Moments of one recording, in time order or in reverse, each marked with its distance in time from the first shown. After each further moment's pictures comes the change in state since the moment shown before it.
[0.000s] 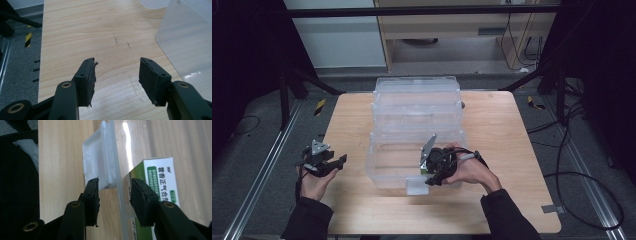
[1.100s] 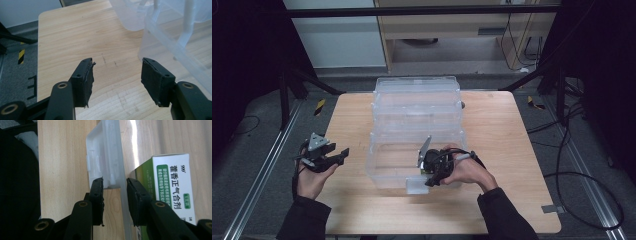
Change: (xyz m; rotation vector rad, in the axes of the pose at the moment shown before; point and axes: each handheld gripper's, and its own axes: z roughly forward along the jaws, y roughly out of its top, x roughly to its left) left arm -0.007 0.028 -0.021 -0.085 -0.075 0.062; right arm -0.004 0.003 0.011 0.059 0.044 0.005
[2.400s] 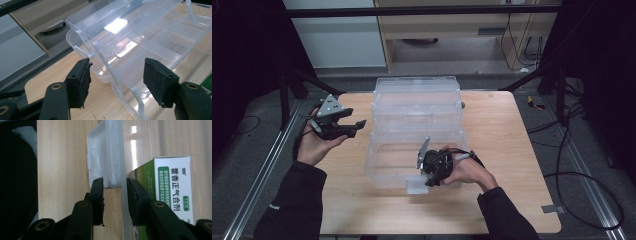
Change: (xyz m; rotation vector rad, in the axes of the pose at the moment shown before) left arm -0.027 0.119 -0.013 -0.086 -0.171 0.314; right arm 0.002 0.002 0.000 0.019 -0.013 -0.045
